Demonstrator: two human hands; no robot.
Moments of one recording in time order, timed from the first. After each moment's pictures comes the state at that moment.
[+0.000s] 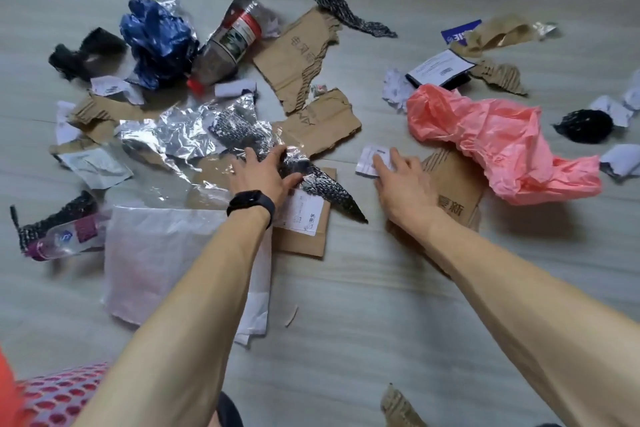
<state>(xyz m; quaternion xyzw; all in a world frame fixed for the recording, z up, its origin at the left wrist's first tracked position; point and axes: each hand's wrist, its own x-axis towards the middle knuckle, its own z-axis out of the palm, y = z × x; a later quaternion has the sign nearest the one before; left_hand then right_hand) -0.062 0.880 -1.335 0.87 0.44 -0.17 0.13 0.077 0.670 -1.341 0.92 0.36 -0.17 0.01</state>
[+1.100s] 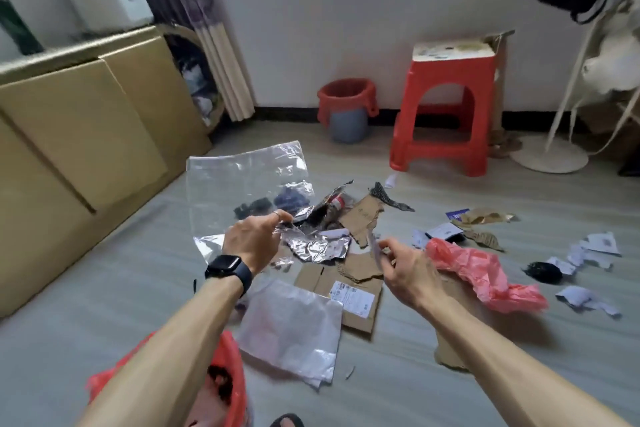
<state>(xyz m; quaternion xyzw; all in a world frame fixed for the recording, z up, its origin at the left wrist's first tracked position) -0.247 0.827 -0.968 0.93 0.32 0.15 -0.01 -0.065 0.619 -1.049 0.85 0.40 -0.07 -0.34</state>
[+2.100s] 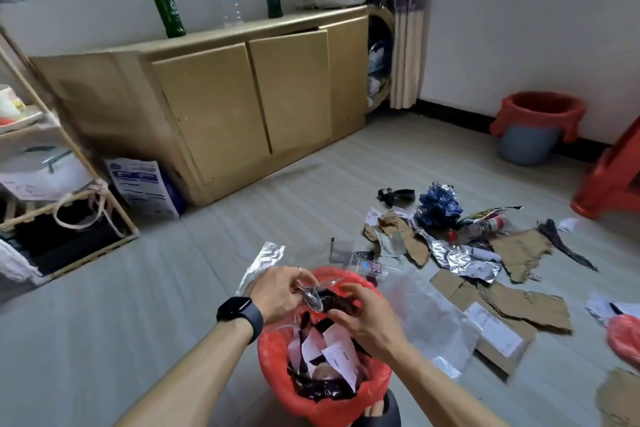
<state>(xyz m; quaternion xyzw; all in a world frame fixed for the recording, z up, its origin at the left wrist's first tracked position) -0.574 0.835 -0.994 0.80 0.56 0.06 0.21 -0.378 0.768 -1.084 0.67 0.62 -0.27 -0.32</state>
